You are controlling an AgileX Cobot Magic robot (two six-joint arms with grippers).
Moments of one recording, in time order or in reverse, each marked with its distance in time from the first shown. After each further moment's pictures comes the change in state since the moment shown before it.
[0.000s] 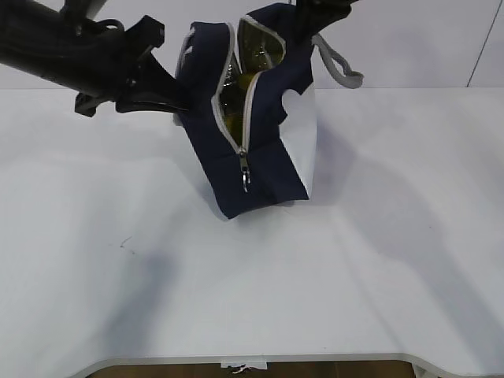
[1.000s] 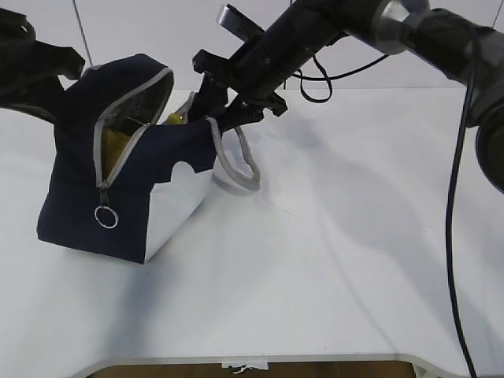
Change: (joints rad) left arm -0.002 -0.188 0.000 0.886 0.093 -0.490; right arm -0.002 0.317 -0.043 0.614 -0.037 -0.096
